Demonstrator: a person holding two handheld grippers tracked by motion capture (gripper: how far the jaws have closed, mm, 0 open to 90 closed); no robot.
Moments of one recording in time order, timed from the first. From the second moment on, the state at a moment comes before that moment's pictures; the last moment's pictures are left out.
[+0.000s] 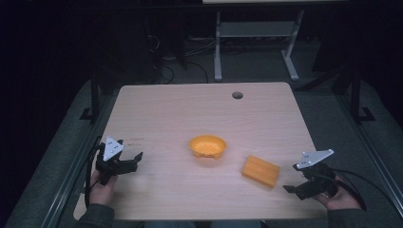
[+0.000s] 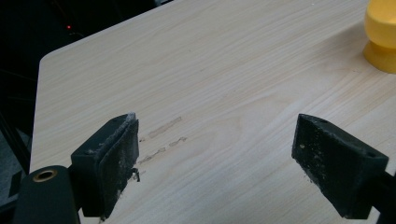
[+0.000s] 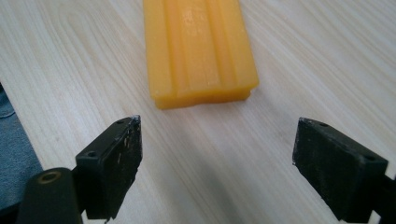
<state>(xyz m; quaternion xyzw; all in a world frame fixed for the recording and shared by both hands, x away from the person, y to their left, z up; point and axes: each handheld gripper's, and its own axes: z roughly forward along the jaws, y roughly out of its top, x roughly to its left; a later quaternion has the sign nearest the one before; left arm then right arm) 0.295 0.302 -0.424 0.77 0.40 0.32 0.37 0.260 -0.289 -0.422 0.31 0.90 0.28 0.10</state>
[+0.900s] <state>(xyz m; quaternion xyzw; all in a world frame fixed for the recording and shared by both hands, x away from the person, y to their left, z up) 0.295 0.303 -0.422 0.77 0.40 0.32 0.38 0.284 -0.250 -0.402 0.26 0.93 0.26 0.11</state>
